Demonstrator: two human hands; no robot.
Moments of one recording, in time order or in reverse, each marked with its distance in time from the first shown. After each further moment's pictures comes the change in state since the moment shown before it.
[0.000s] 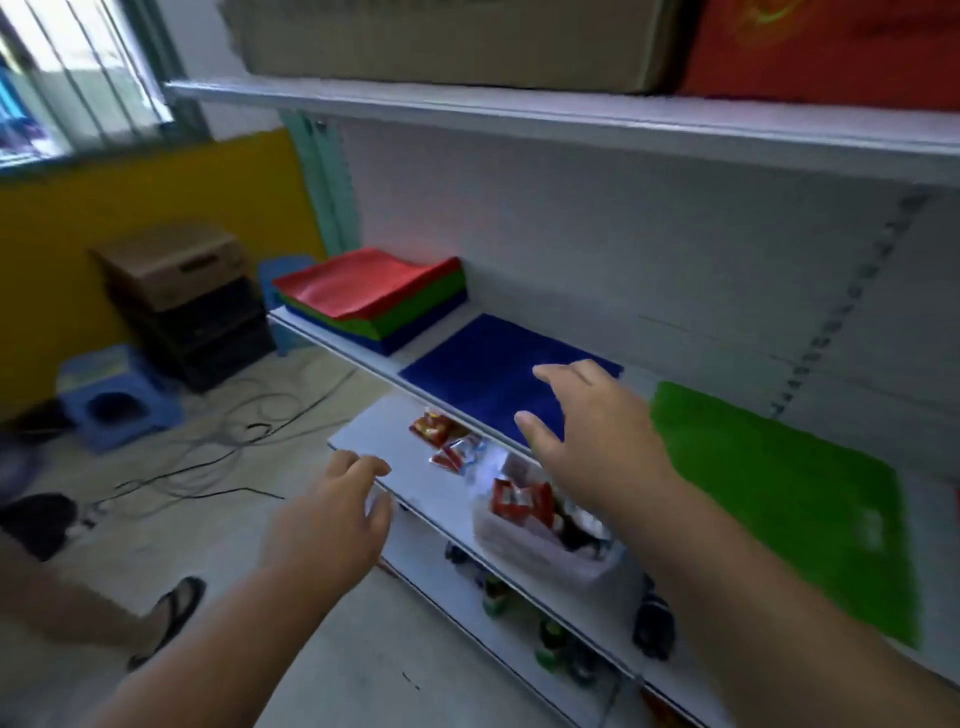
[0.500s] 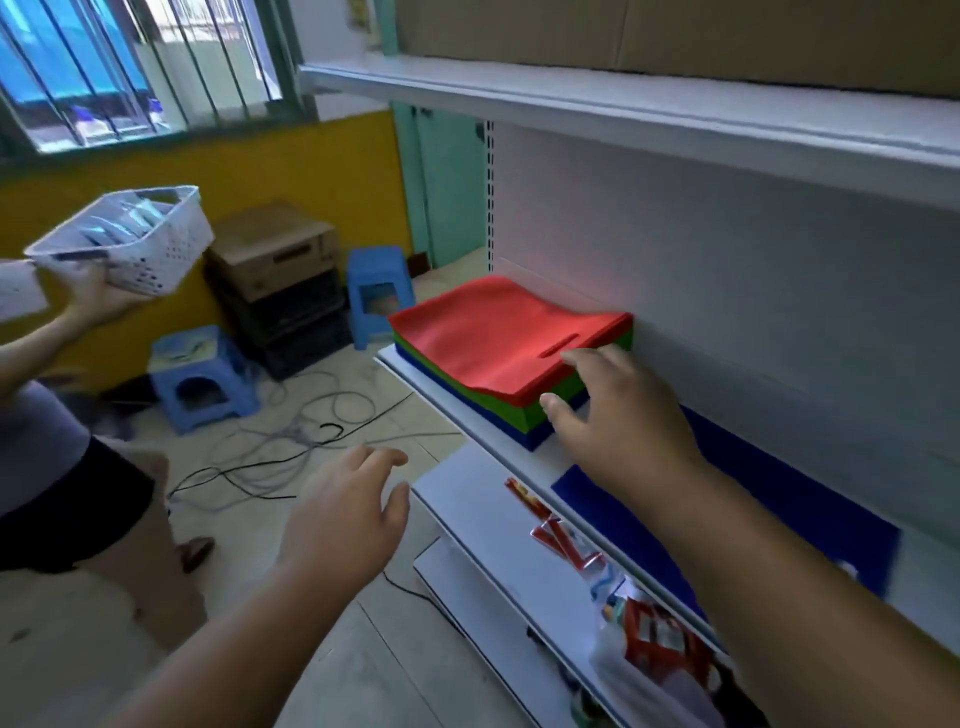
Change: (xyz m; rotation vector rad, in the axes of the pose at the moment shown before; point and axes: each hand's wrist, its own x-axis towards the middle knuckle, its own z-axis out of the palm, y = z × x) left_hand 0.207 -0.176 -0.012 0.023 0.140 -0.074; right_hand 0.262 -0.103 0.136 0.056 -0.048 -0.077
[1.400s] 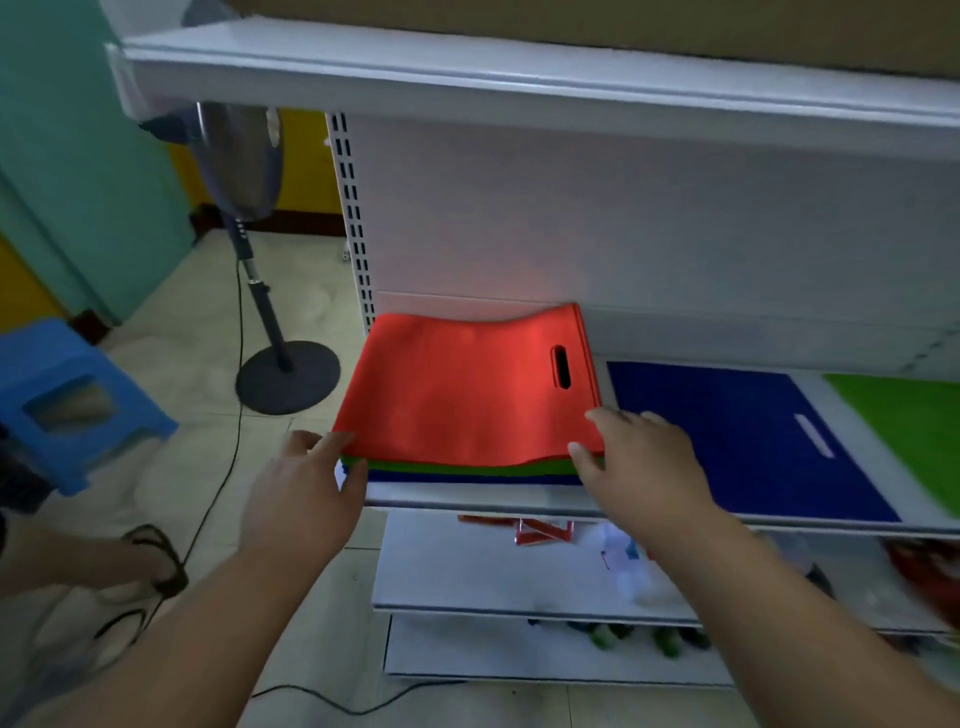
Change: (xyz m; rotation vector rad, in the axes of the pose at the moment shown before) left_hand 0.308 -0.146 0.068 -0.197 -0.317 0.459; right_hand 0.089 -0.095 0.127 -0.479 -0.049 0.841
